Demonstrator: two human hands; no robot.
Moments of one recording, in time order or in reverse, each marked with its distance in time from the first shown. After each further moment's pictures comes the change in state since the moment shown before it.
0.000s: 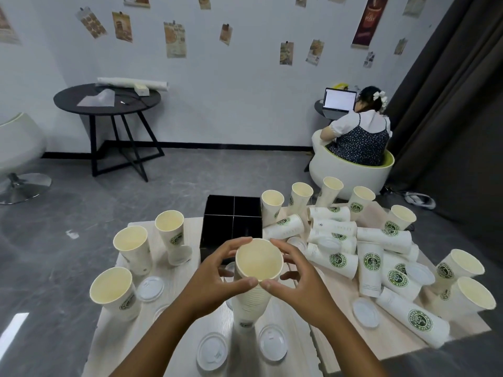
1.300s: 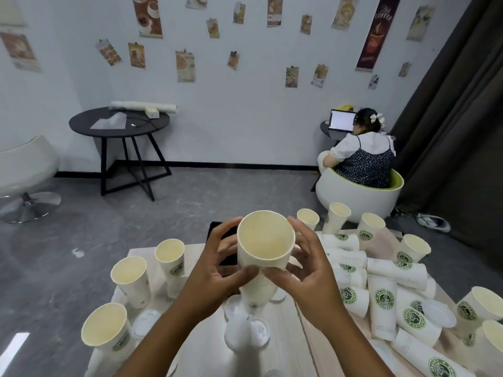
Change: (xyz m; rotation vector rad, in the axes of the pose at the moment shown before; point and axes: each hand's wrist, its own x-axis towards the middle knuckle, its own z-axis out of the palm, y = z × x) left_hand 0.048 0.057 -0.023 -0.190 0.154 0.193; right_hand 0.056 -0.061 -0.022 0.348 0.143 -0.233
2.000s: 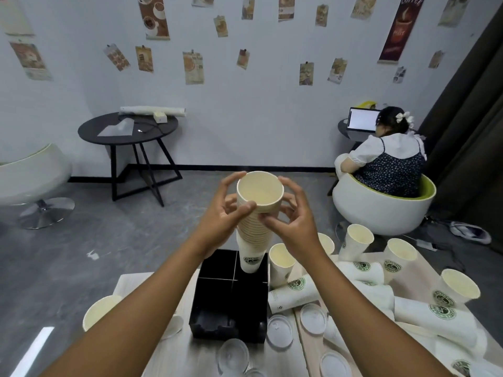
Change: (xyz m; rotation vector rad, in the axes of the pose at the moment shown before) left_hand 0.229 -0.034 -0.006 -0.038 0.023 -0.053; right_hand 0.232 0.068 -0.022 0.128 -0.008 -0.057
